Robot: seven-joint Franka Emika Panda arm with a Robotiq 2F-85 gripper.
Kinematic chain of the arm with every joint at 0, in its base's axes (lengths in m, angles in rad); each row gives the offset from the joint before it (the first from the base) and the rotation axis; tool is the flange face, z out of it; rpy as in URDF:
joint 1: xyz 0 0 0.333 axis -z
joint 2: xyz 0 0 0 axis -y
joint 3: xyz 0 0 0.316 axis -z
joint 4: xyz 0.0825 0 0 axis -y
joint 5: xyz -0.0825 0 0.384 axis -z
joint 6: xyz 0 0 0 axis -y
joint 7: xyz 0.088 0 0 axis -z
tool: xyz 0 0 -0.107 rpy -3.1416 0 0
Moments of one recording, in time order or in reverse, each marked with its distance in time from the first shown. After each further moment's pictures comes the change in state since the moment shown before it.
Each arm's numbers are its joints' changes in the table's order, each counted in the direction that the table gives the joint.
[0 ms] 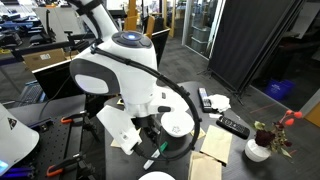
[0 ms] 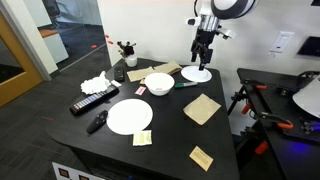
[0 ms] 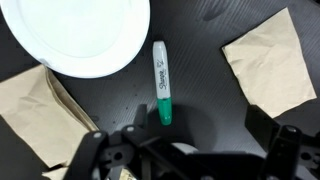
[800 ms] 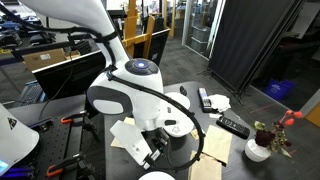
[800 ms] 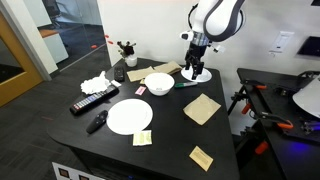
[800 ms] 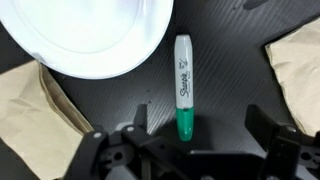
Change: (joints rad) arm 0.089 -0.216 -0.089 0.085 0.101 0.177 0.065
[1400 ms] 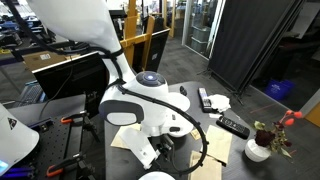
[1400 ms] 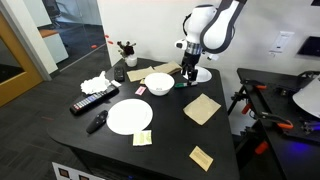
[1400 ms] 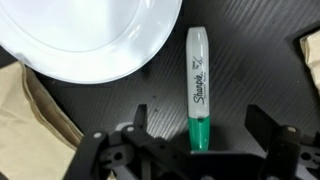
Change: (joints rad) arm 0.014 -0.138 -0.001 0.095 0.180 0.036 0.188
